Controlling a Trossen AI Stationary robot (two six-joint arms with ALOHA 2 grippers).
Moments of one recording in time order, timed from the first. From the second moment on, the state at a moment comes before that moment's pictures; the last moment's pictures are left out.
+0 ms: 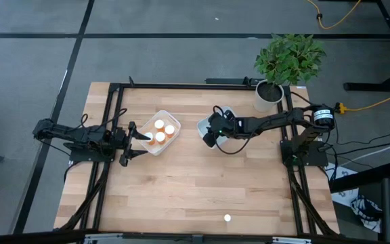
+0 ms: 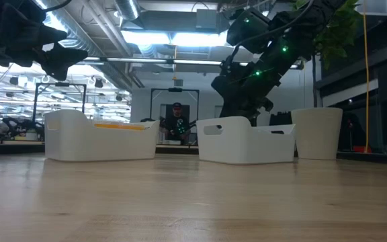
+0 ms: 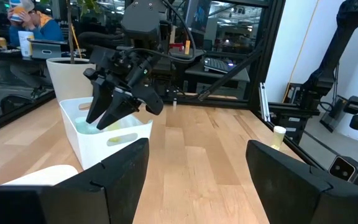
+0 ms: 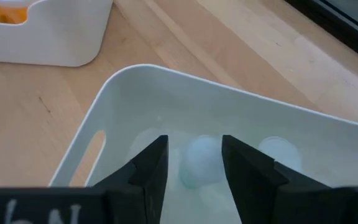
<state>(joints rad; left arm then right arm) -0.19 0.03 0.01 0.04 -0.14 -0.12 -0.09 1.70 0.92 -0.07 0.42 0.41</state>
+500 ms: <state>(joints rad) -0.19 0.03 0.01 0.04 -0.14 -0.12 -0.09 1.69 0.97 -0.08 0.45 0.36</state>
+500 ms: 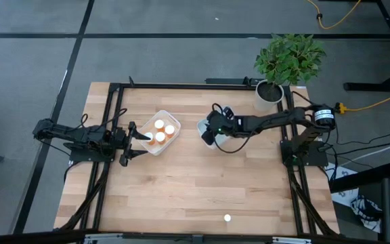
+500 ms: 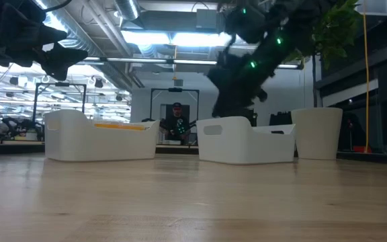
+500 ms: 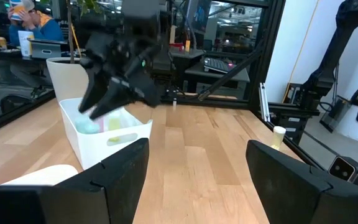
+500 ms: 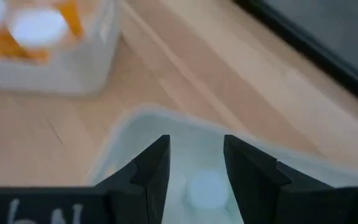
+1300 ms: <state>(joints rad) -0.19 0.03 0.01 0.04 -0.14 -0.12 0.47 1.60 1.36 -1.08 -0.05 0.79</state>
